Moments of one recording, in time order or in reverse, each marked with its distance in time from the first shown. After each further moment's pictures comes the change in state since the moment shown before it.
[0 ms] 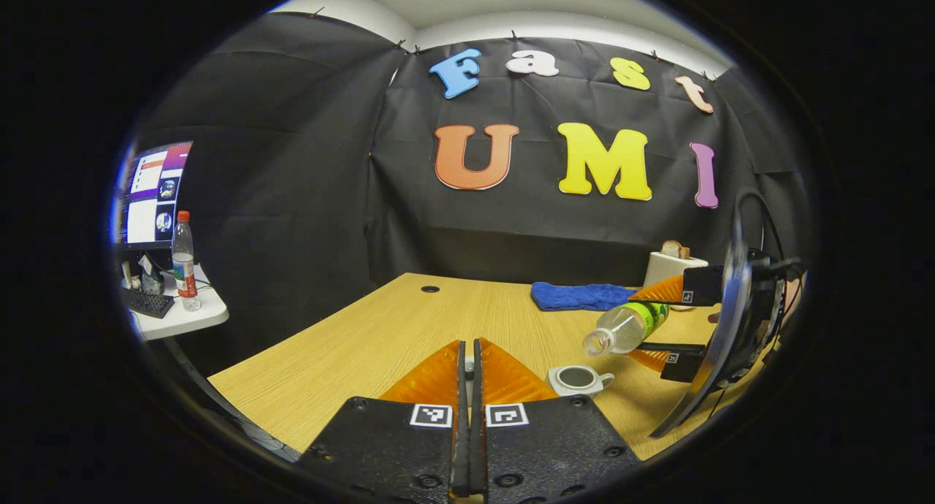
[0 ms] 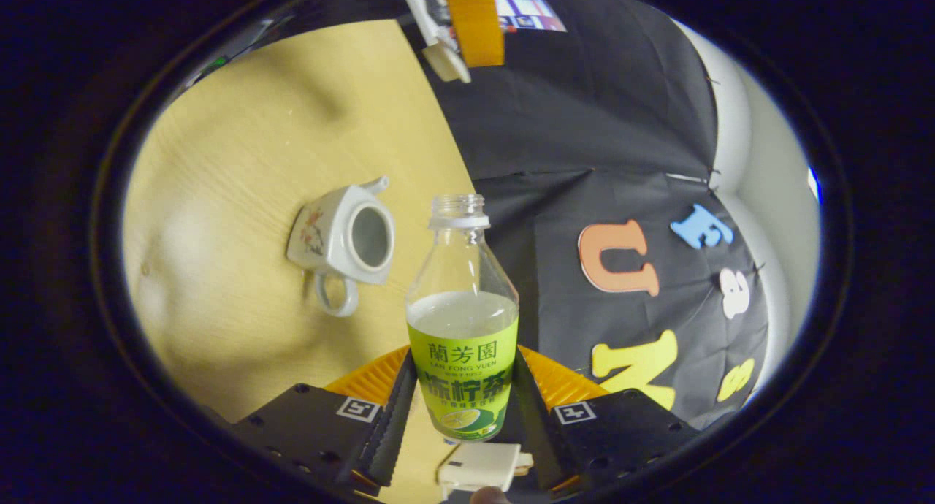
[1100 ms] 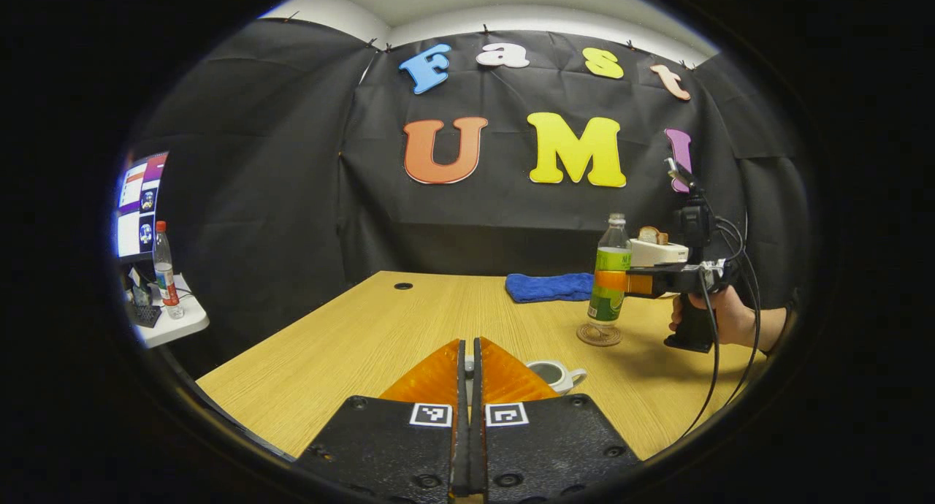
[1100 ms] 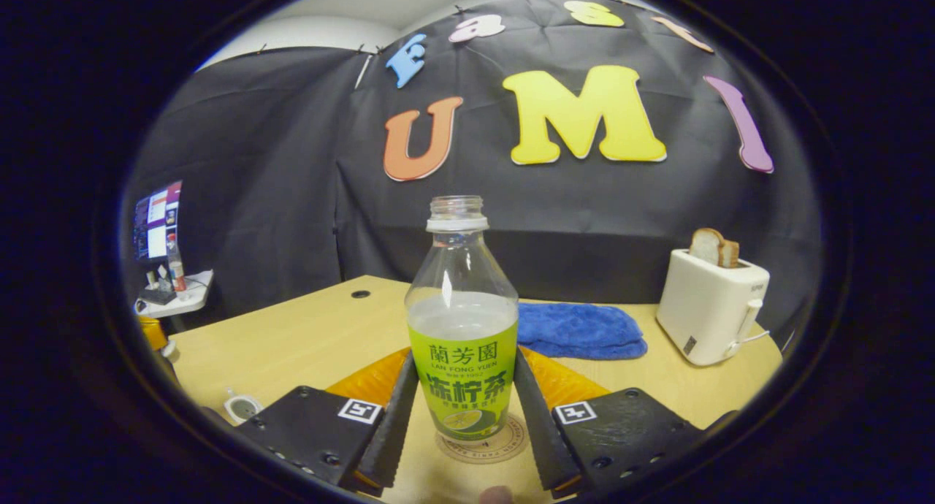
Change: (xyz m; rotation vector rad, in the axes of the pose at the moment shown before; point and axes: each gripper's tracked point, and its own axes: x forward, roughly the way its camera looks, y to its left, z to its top) left arm 0.007 -0.034 -0.009 0.046 0.023 -0.079; right arm 0.077 -0.043 -0.105 1.423 0.020 -0.037
